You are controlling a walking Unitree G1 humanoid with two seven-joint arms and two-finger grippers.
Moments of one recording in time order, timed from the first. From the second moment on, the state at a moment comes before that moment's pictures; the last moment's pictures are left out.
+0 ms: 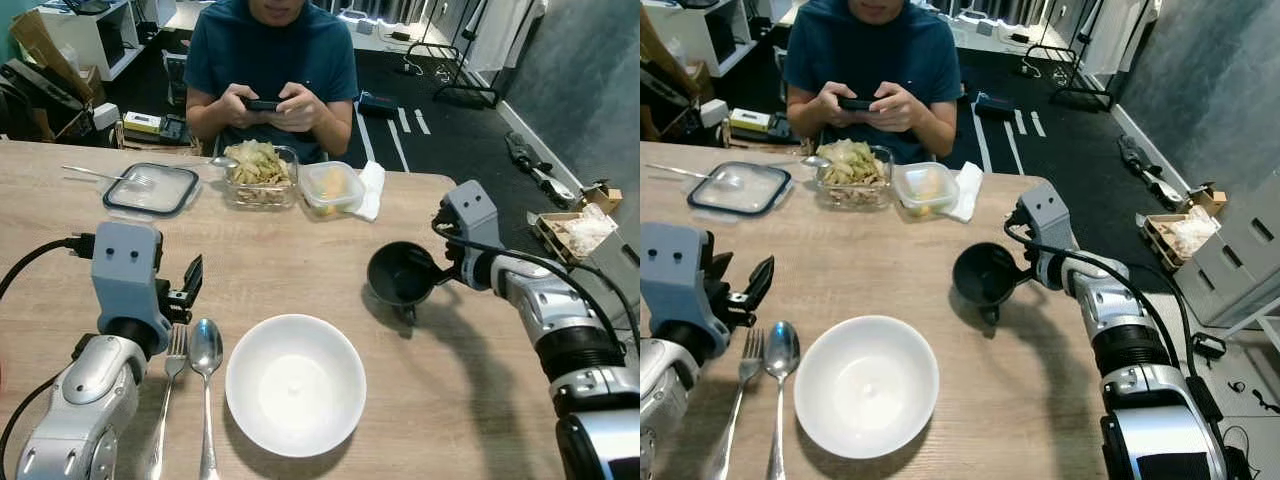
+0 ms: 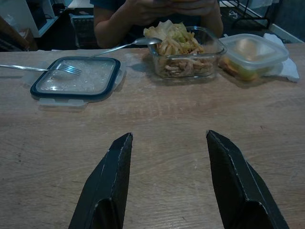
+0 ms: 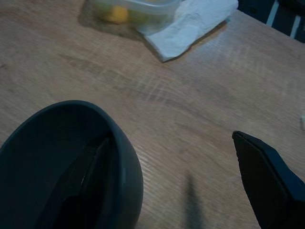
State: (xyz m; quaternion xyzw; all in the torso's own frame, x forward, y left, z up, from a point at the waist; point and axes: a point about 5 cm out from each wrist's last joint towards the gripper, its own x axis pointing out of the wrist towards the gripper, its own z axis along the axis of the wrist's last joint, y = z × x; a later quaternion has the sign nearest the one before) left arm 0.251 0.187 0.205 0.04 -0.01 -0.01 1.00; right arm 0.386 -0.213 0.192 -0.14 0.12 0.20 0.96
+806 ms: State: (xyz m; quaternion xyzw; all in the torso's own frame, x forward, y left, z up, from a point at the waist) left arm 0.251 0.186 0.204 0.04 -0.01 -0.02 1.00; right arm 0.389 -0.229 0.200 -0.14 0.11 0.17 0.97
